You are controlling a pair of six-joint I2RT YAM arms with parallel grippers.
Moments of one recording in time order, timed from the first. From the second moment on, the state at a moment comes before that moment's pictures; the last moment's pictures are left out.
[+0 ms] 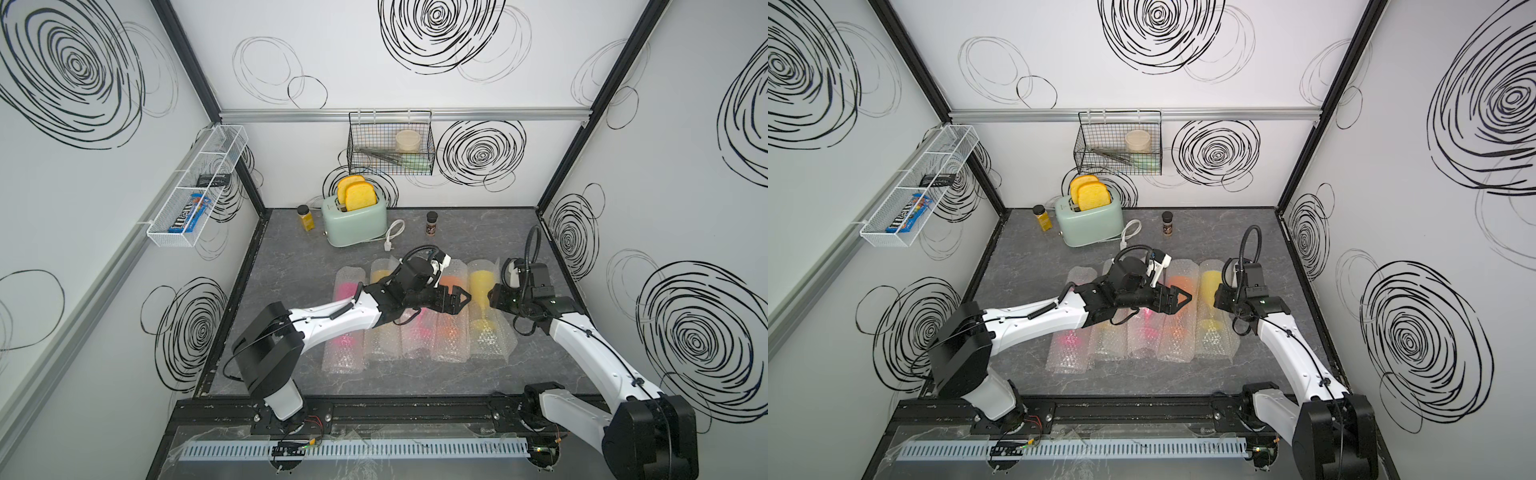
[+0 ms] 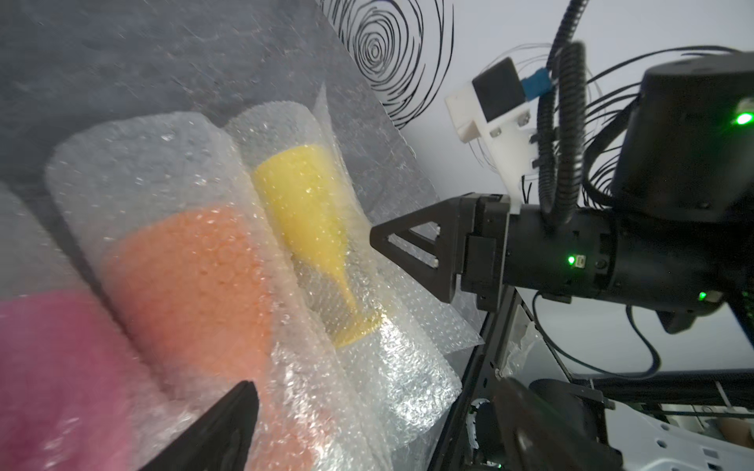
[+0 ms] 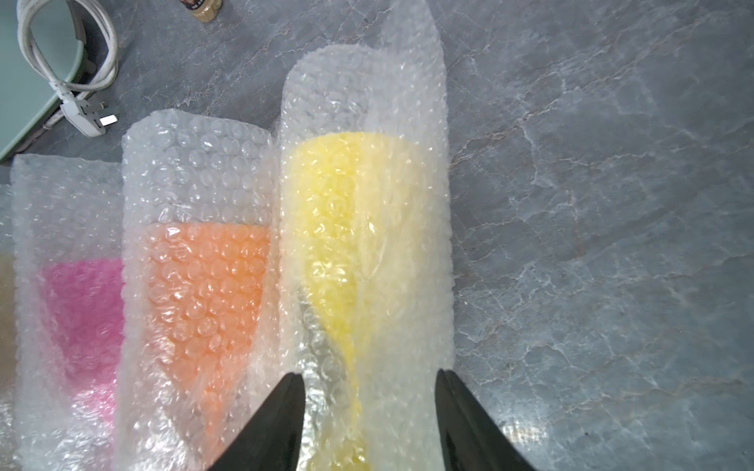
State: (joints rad) left arm -0.90 1.69 1.14 0.05 0.31 -0.67; right arm 0.13 1.07 0.68 -0.53 -0.06 0.41
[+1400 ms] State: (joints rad) left arm -1.03 2.18 1.68 -0.23 0.08 -0.76; right arm 0.06 1.01 0.59 -0.46 -0.16 0.45
